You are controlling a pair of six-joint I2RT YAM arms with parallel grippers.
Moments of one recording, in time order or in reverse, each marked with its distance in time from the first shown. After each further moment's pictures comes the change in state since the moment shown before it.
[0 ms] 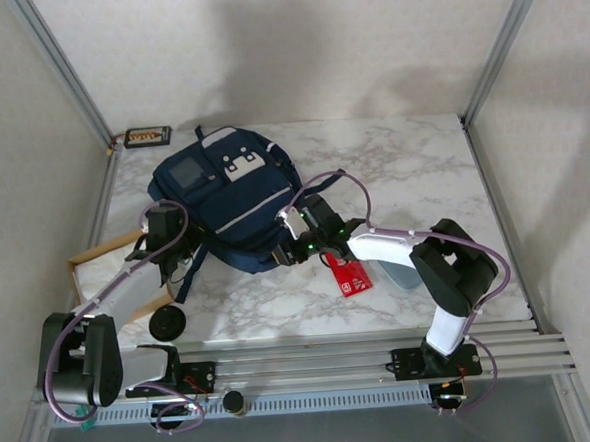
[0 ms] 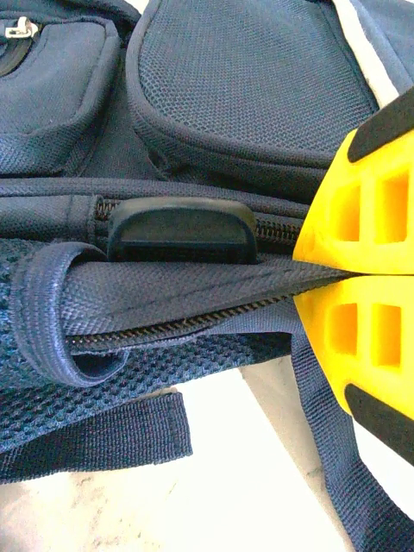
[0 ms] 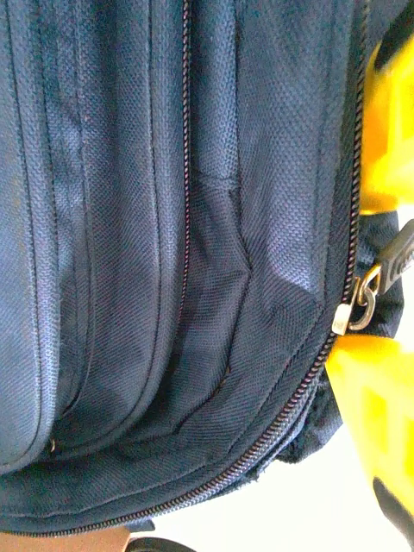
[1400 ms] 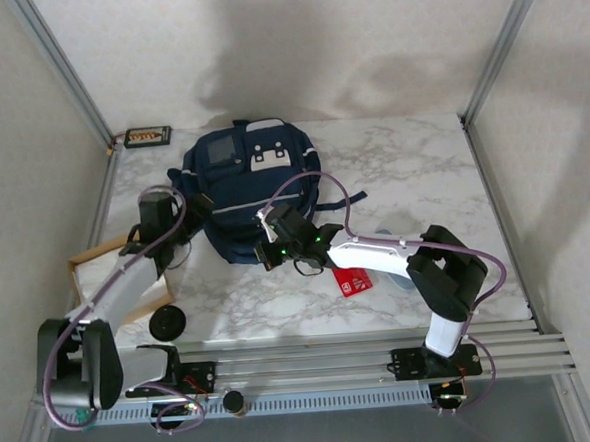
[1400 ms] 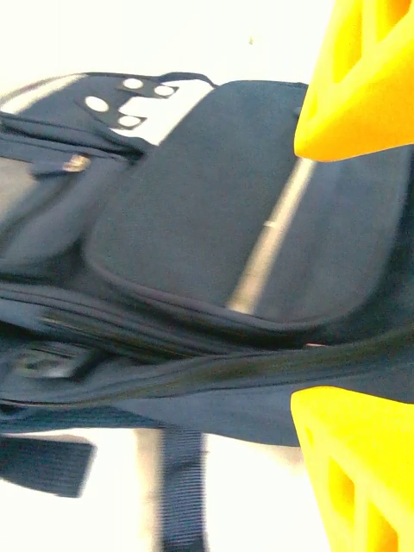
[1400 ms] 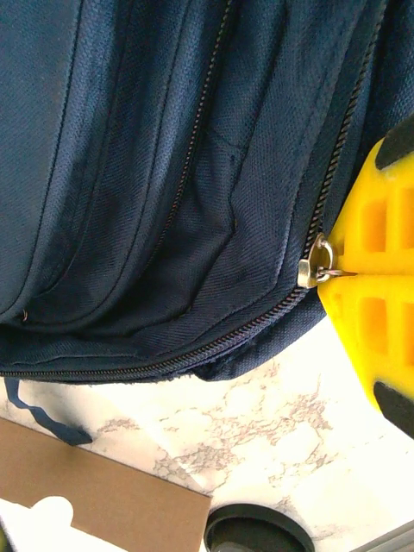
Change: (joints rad) left arm -0.008 -0.036 0.064 0.045 0.133 0.048; right arm 0.185 0.022 0.151 -0.082 0.257 0.249
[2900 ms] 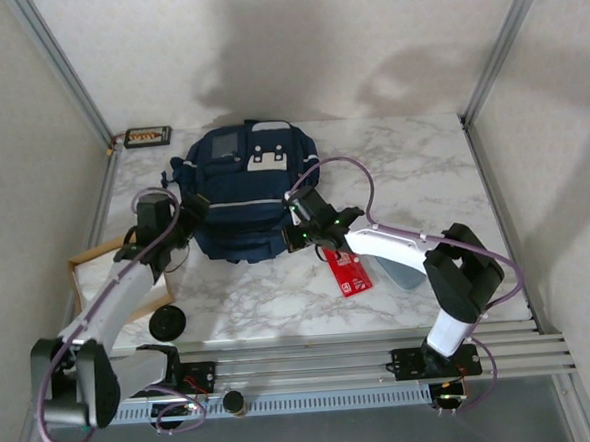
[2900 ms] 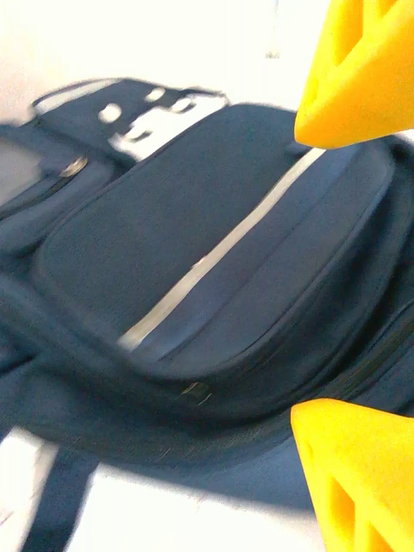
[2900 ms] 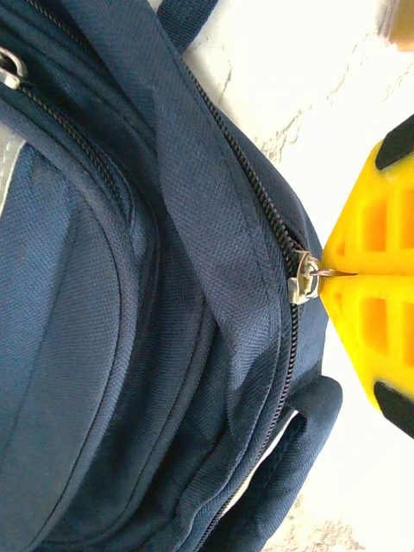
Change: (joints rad) left arm -0.048 -0.112 0.013 -0.101 -0.065 -0.113; right arm -0.134 -0.062 -0.005 -0.156 0.081 -0.005
